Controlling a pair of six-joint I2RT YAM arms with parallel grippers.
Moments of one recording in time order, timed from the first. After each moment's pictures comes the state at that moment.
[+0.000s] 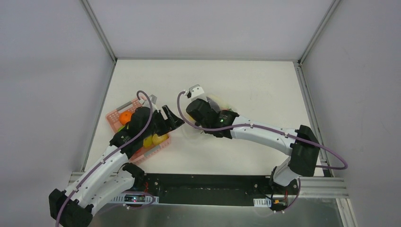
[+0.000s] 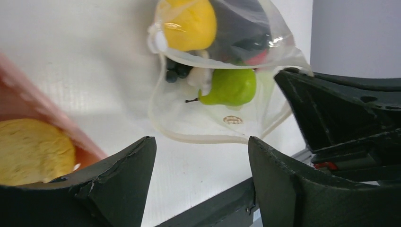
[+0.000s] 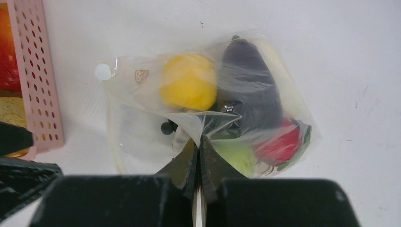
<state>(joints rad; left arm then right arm) -0.49 0.73 0.61 -0.39 0.09 -0.88 1.14 1.60 1.33 -0.48 0.66 0.28</state>
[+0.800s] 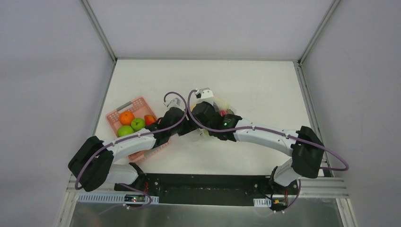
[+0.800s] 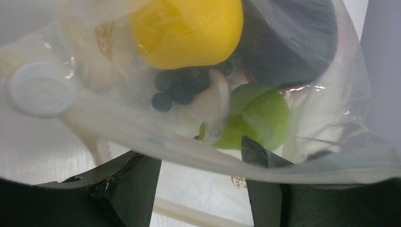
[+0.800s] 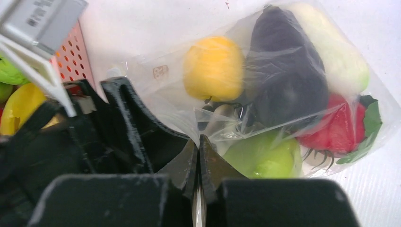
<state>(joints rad) -0.73 1.25 0.58 0.06 -0.11 -1.01 1.10 1.56 1.18 -0.32 0.54 0.55</state>
